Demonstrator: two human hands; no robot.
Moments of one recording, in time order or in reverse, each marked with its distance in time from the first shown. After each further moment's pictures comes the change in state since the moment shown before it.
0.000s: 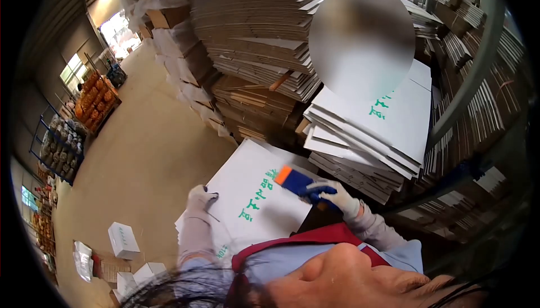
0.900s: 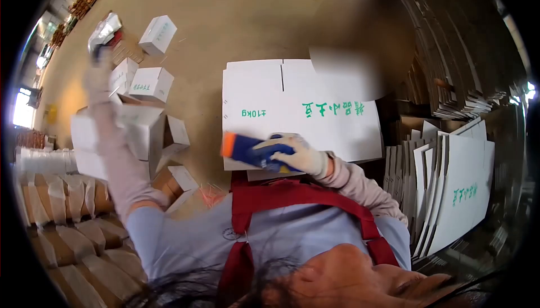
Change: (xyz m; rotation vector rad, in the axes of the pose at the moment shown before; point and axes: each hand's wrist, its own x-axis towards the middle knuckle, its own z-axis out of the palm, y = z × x) left_hand -0.347 -0.264 -0.192 -0.095 0.994 -0.853; right_hand 0.111 -0.017 0.231 0.171 -1.140 -0.016
